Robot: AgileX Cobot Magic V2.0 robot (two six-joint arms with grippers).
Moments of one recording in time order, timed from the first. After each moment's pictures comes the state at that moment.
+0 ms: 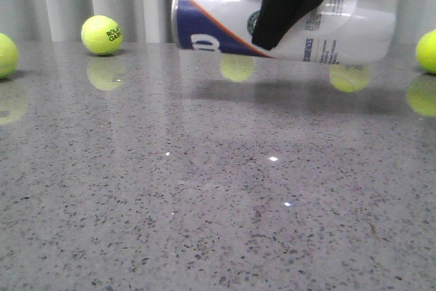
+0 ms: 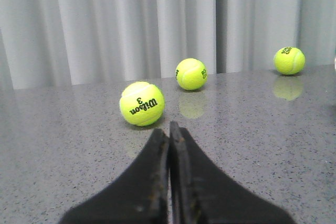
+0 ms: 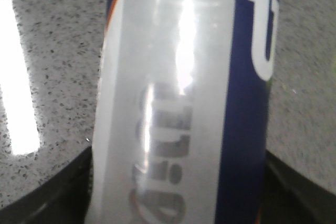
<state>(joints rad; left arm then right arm) -0.14 0.00 0.00 0.10 0.01 -0.03 0.43 1.73 -1.56 0.23 0.94 -1.08</state>
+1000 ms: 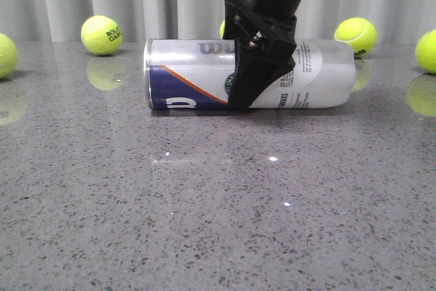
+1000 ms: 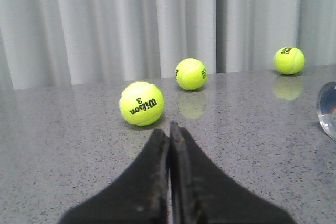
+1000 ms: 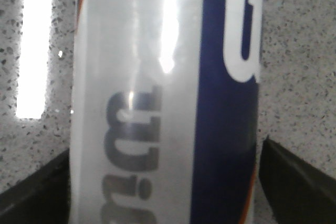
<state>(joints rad) -0.14 0.00 0.00 0.10 0.01 -0.03 0.48 1.86 -1.57 0.27 0.92 -1.25</state>
